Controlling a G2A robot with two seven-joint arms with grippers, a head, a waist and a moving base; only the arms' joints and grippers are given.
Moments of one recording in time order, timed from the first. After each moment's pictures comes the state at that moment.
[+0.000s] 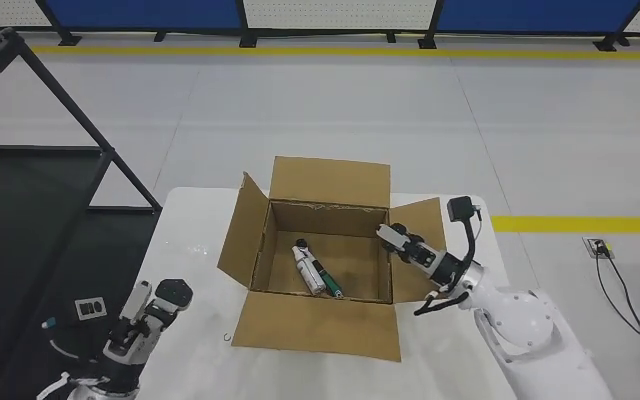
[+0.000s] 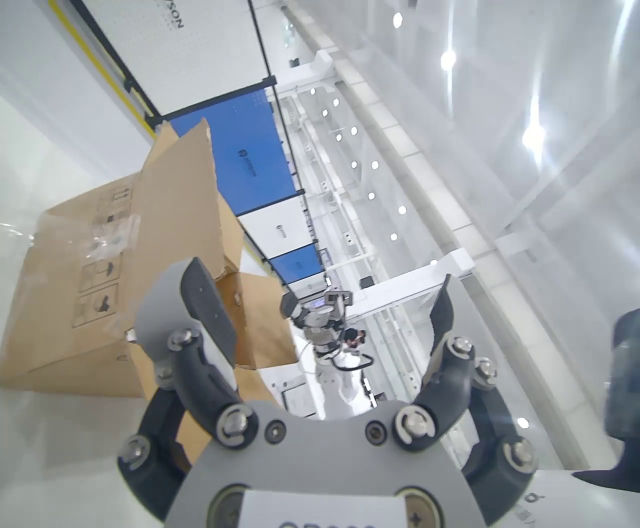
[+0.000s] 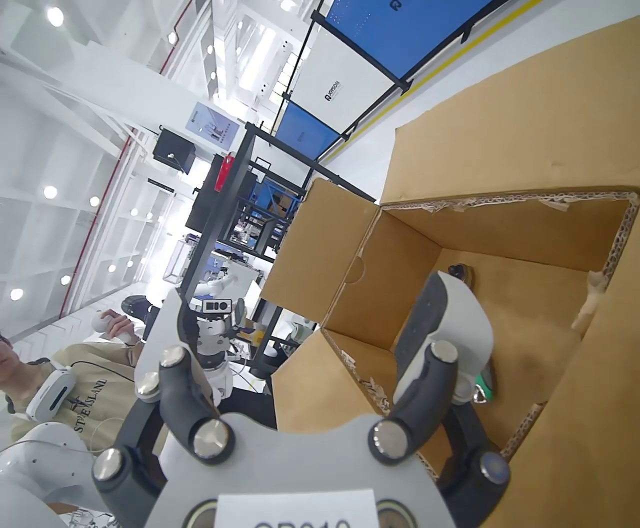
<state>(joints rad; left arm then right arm) 1.73 -1.21 -1.83 -2.09 -0.44 -0.41 -0.41 -0.97 -1.10 1.27 -1.70 0.05 -0.18 0.56</state>
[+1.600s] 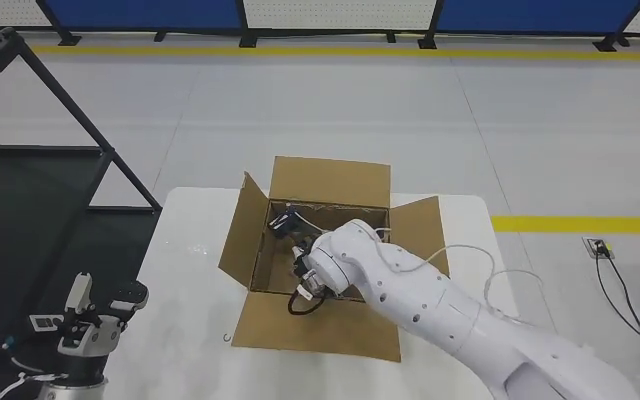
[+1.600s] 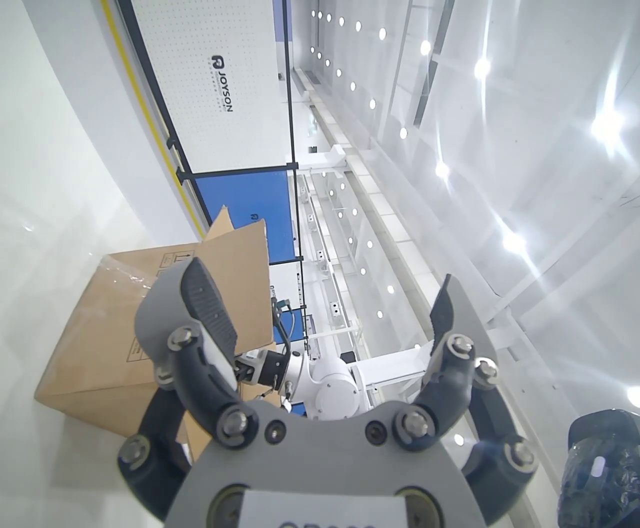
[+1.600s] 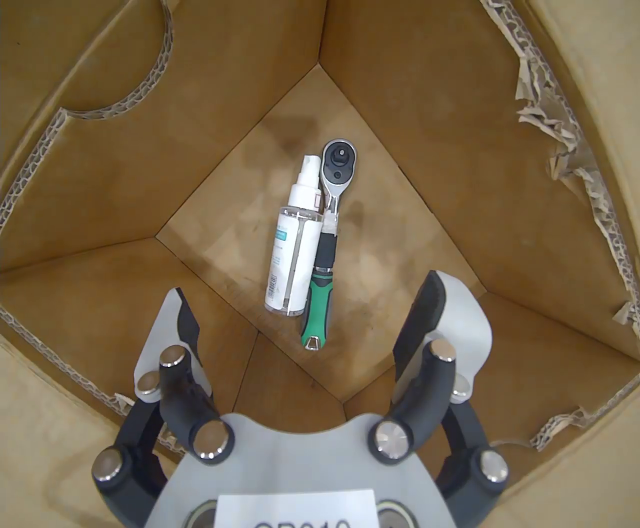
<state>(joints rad) 1.73 -1.22 -1.93 -2.03 -0.54 -0.26 -0.29 -0.15 -1.47 0.34 -1.14 -0.70 0.22 1.07</state>
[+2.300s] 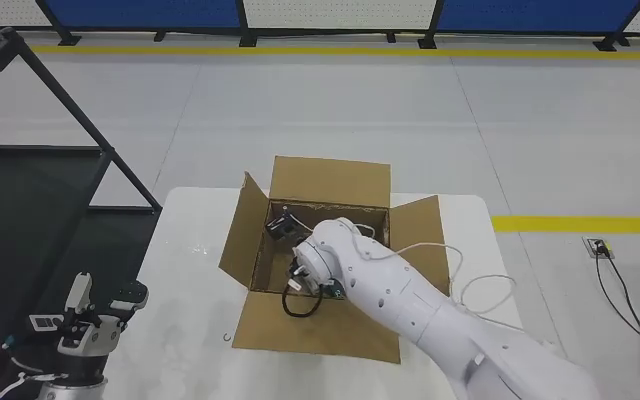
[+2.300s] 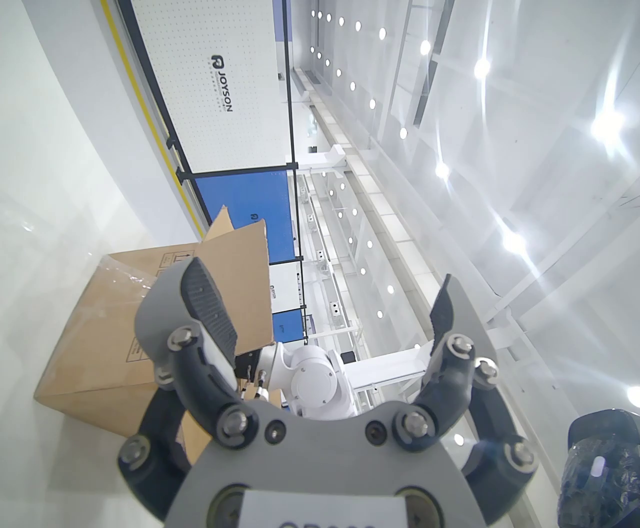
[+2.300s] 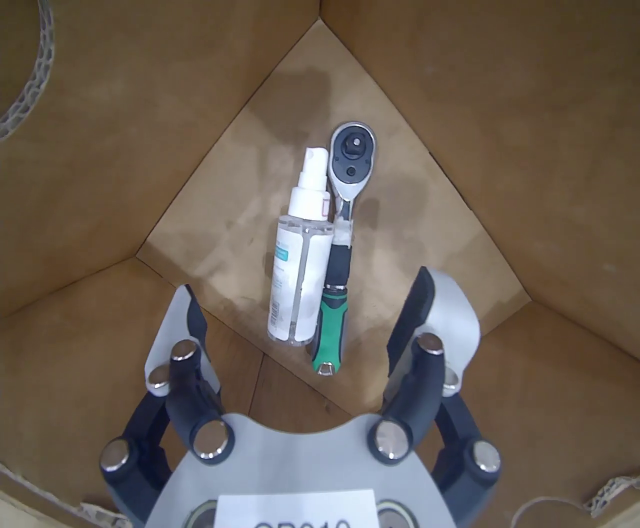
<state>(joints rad) 1.73 -1.22 -1.93 -2.03 -0.54 -0.26 -0.29 -0.11 -1.67 0.30 -0.74 -0.62 0.13 0.99</state>
